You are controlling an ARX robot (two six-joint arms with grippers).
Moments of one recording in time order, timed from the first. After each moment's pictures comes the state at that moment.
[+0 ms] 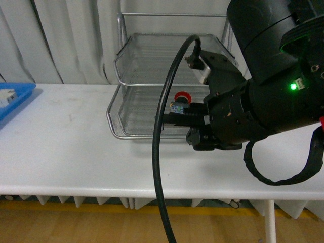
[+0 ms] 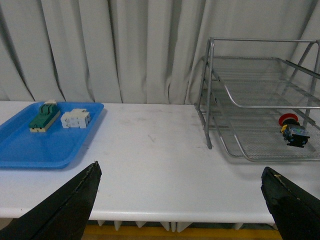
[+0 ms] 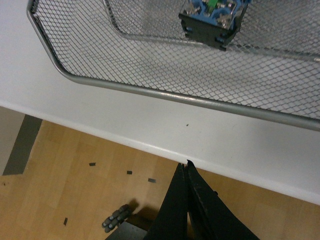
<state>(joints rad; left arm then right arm) 0.00 0.01 0.01 0.00 0.00 0.00 0.44 1.85 1.07 -0.03 -0.11 0.26</state>
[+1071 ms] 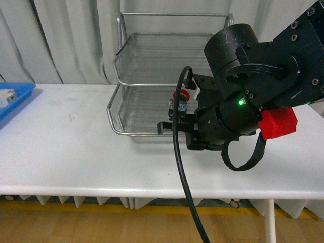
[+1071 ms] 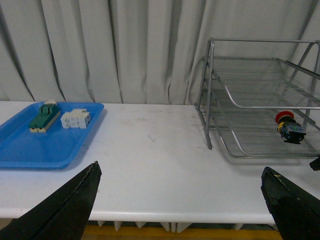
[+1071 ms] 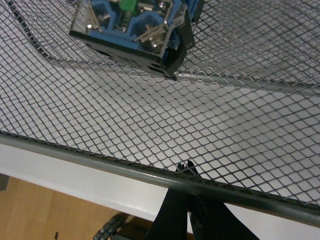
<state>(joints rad) 0.00 0.01 0.01 0.00 0.00 0.00 0.38 2.14 1.31 -0.05 -0.09 0.26</state>
